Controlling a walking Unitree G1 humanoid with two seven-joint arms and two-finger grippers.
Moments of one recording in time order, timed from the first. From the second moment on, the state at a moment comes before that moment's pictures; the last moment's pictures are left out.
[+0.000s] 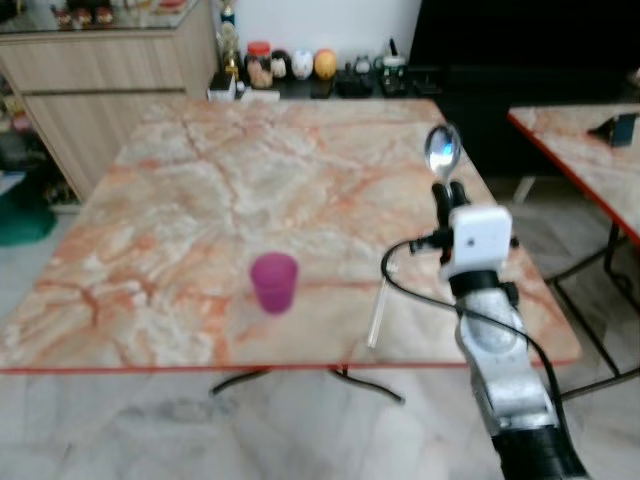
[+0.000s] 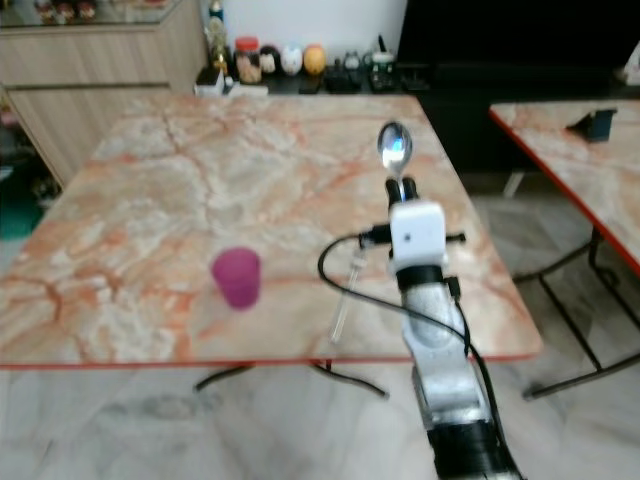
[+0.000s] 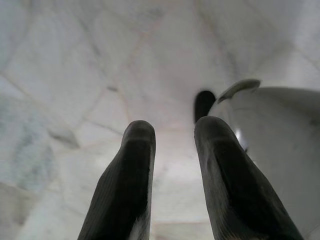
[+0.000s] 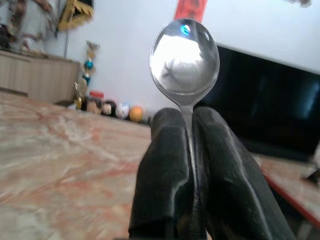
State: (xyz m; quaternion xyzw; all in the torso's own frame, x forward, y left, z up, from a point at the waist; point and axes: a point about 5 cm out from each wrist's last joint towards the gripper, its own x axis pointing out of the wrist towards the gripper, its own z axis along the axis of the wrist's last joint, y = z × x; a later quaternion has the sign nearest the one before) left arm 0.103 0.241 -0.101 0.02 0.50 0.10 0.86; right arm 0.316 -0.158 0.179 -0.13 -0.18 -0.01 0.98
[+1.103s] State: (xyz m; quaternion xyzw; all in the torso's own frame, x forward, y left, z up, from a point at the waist) left arm 0.130 0.240 -0.093 0.03 0.47 0.08 0.88; right arm 0.317 -0.132 0.177 -0.13 -0.17 0.05 0.98
